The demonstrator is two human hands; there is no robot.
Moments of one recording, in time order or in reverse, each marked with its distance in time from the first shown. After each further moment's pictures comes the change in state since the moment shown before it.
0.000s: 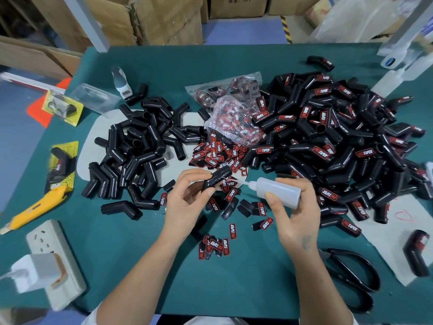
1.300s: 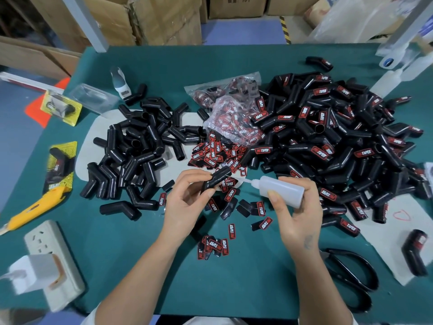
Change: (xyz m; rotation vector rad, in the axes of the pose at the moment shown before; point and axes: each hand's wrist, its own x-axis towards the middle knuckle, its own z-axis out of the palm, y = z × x) left_hand -0.001 0.000 0.000 0.022 -0.014 0.019; right_hand 0.002 -0.001 -0.001 0.027 0.029 0.001
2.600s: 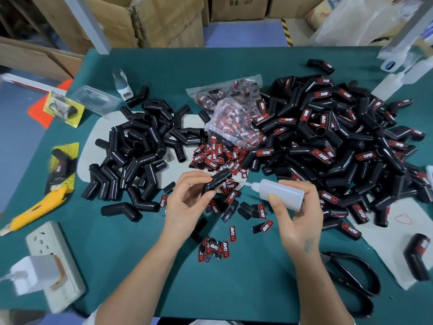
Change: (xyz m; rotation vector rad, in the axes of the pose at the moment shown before) left_hand 0.001 -0.008 -0.003 0.005 -0.005 0.018; right_hand -0.001 0.002 -0.001 0.001 0.000 0.010
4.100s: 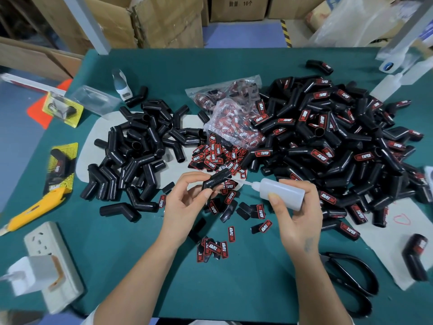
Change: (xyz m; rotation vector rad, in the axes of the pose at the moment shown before) left_hand 0.000 -0.006 0.000 -0.147 0.013 -0.099; right_hand 0.002 -0.001 0.000 0.036 0.005 0.017
